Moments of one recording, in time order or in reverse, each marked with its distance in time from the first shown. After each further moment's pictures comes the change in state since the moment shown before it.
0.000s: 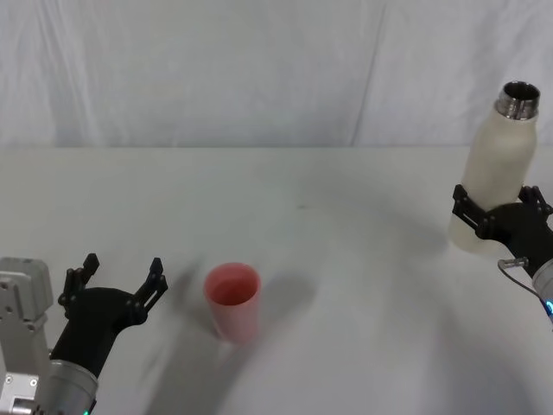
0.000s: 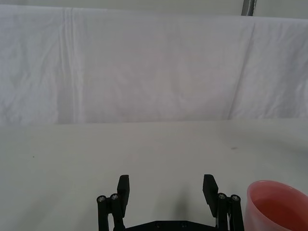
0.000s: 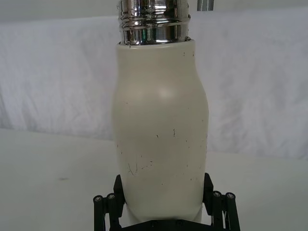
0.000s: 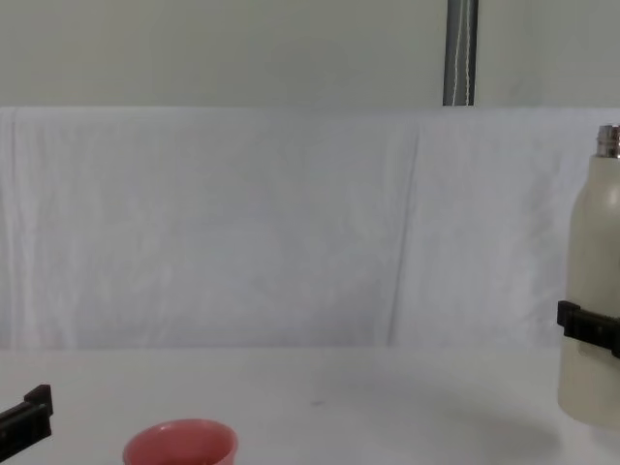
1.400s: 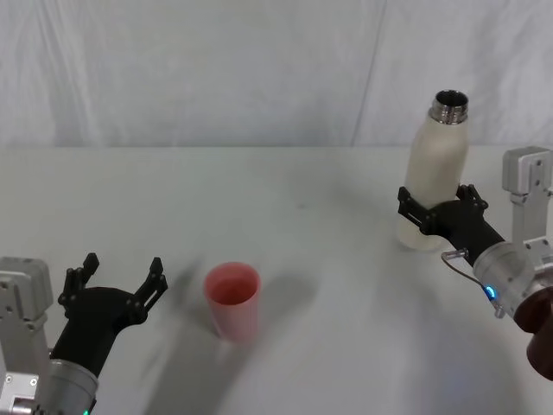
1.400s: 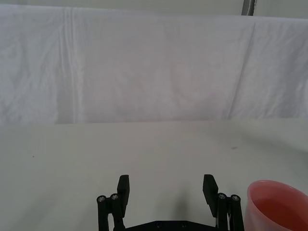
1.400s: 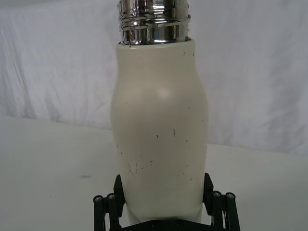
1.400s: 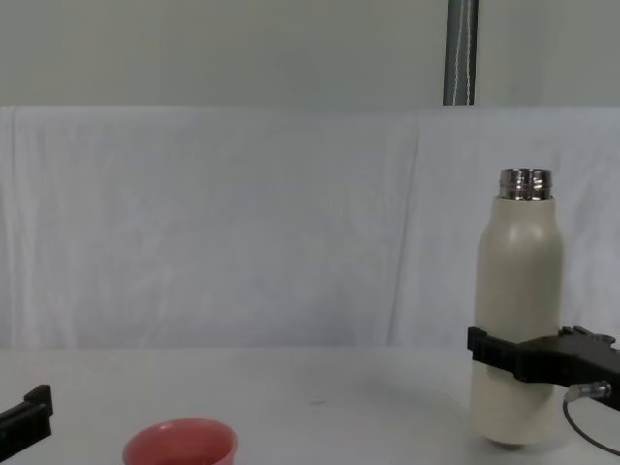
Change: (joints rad) left arm 0.000 0.000 0.000 0.000 0.000 0.000 0.000; right arm 0.181 -0.059 -0.097 0.289 -0.005 -0.083 0.054
